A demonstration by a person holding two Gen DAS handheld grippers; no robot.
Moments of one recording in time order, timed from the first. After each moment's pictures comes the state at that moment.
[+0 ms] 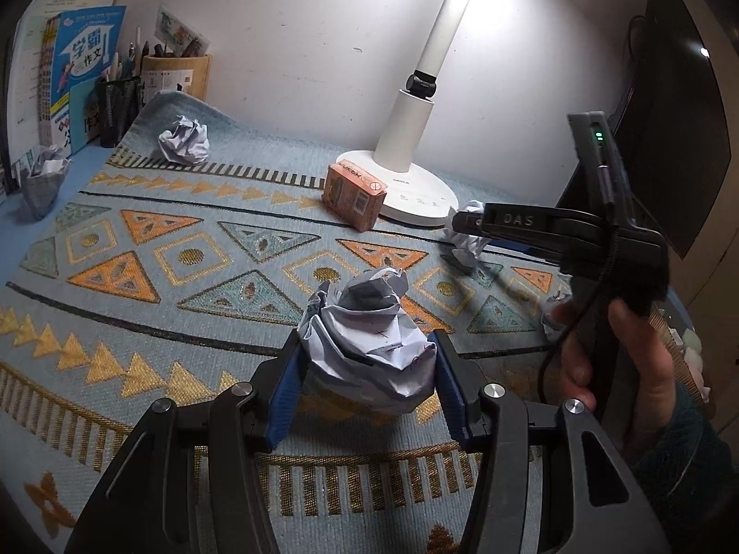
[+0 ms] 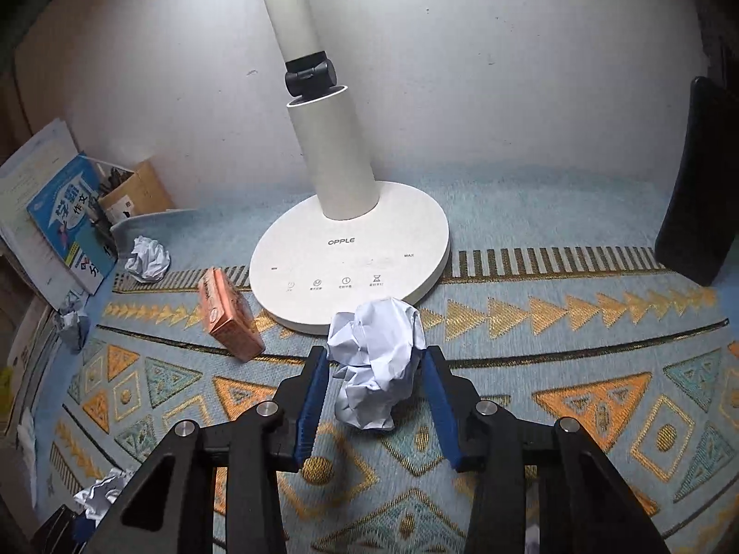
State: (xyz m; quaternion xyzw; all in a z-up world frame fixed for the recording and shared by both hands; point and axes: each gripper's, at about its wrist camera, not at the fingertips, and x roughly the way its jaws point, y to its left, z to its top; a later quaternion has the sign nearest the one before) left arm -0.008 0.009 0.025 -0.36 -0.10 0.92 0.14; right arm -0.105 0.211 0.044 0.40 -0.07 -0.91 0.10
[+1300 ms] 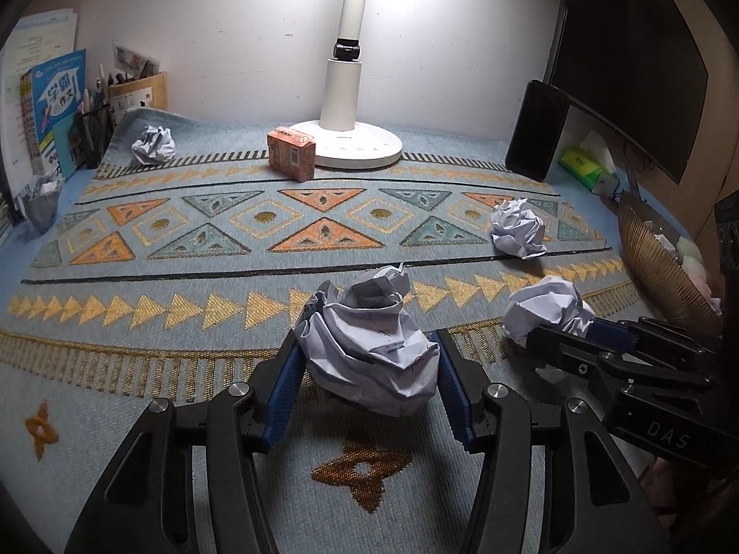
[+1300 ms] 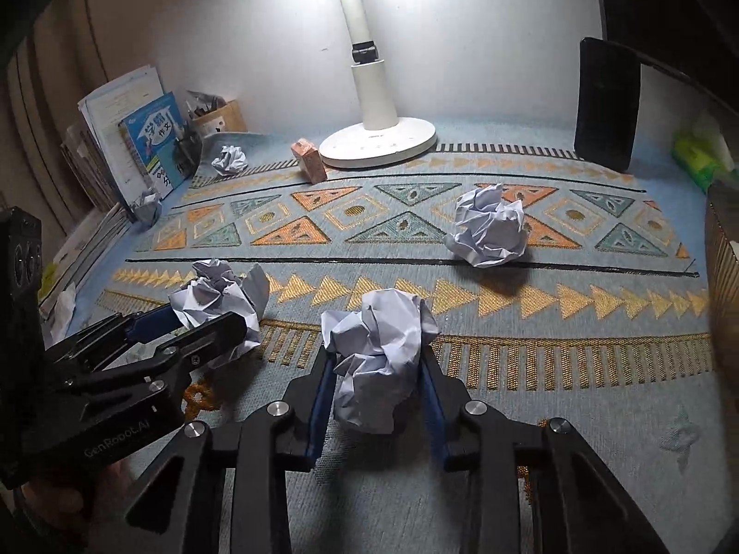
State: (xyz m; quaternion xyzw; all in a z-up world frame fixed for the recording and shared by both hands) left arm 0.052 0.062 0.019 -0.37 -0.01 0.92 0.15; right arm 0.095 0.230 0.036 0.40 -0.04 -0.91 0.14
